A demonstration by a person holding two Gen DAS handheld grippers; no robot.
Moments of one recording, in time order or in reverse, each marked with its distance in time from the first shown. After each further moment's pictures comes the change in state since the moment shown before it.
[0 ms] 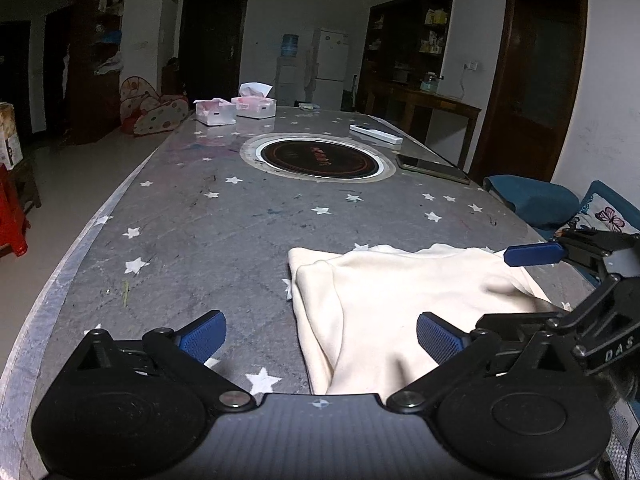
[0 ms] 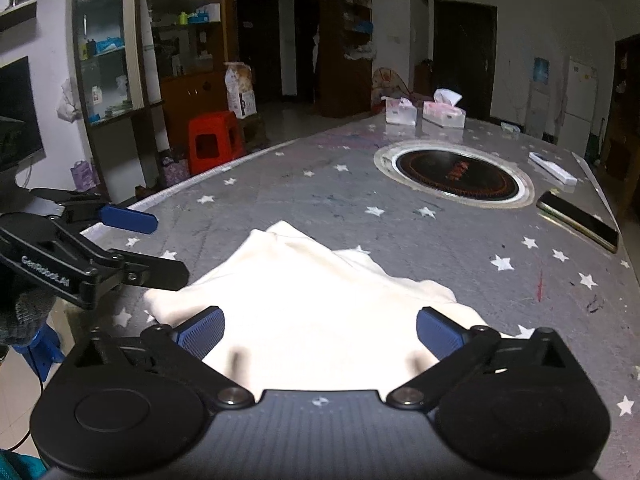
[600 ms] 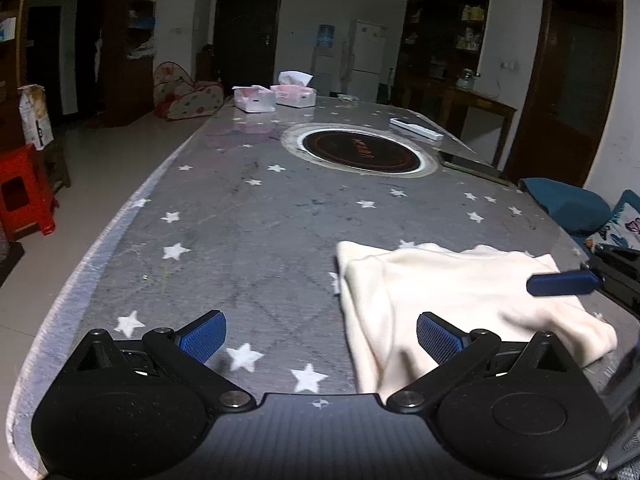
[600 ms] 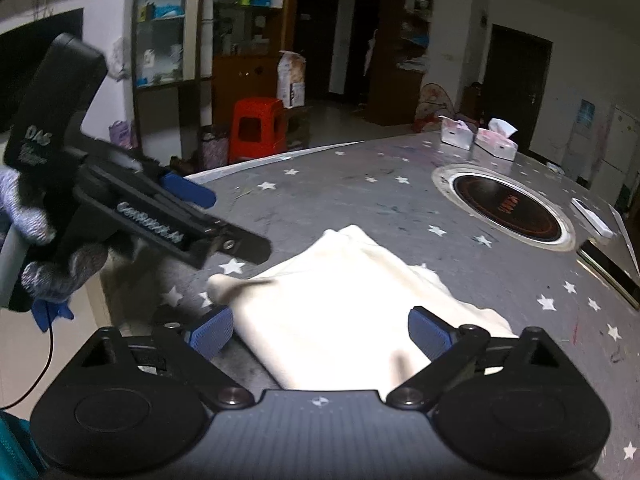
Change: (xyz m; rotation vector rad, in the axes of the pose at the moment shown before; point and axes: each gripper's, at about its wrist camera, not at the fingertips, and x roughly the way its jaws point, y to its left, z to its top) left arm 0.003 0.018 0.003 -0.055 0.027 0.104; right arm 0.003 0.056 0.001 -0.193 0.017 0.062
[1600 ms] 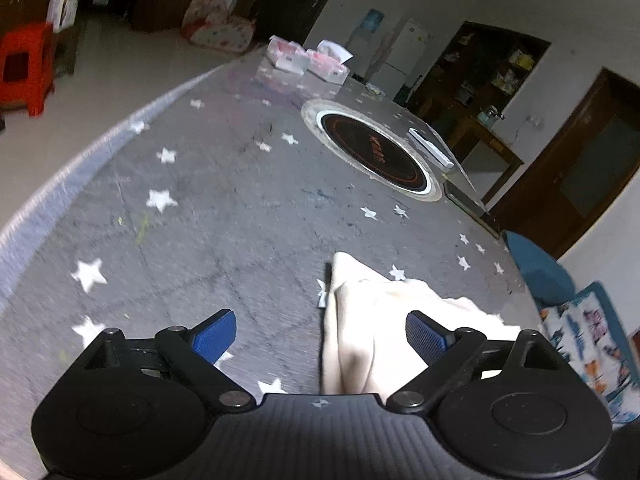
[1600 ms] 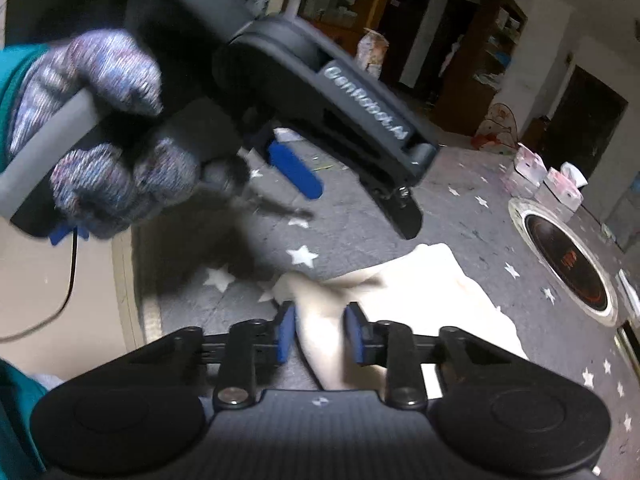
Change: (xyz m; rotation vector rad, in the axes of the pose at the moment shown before) left arm 0.030 0.038 0.019 -0.371 0.107 -0.150; right arm 0.040 0.051 0.006 -0.263 0.070 0.081
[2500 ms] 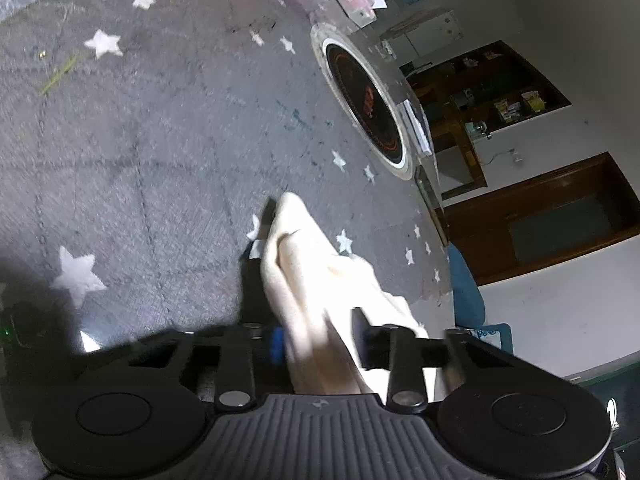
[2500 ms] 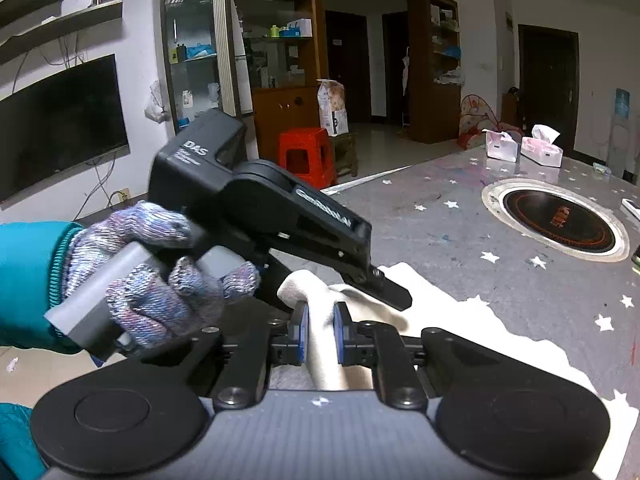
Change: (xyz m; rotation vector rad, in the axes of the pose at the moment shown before) left arm 0.060 0.010 -0.005 -0.364 0.200 -0.236; right arm -0.044 -0.060 -0.016 0.325 -0.185 0.103
